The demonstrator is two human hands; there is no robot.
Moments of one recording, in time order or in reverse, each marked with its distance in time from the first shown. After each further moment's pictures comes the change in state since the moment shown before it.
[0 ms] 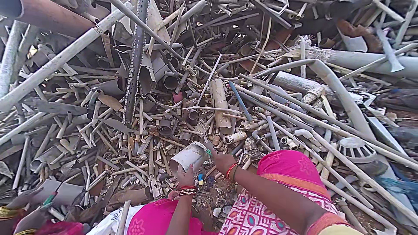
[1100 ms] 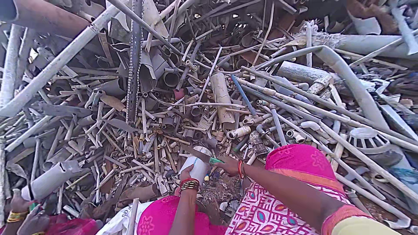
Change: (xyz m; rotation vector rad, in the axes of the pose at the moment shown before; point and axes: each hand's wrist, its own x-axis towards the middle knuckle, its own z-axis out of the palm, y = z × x) left_hand 0.012 0.010 -0.001 -0.171 0.191 -0.481; right_hand 0.026 0.038 0.031 0.650 -0.181 -0.141
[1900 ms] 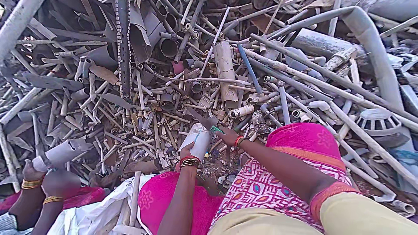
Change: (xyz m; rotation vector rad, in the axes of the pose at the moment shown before) left_hand -0.005 0.002 -0.003 -0.067 0.050 -0.041; right_hand 0.014 -0.004 0.003 -0.015 0.101 0.021
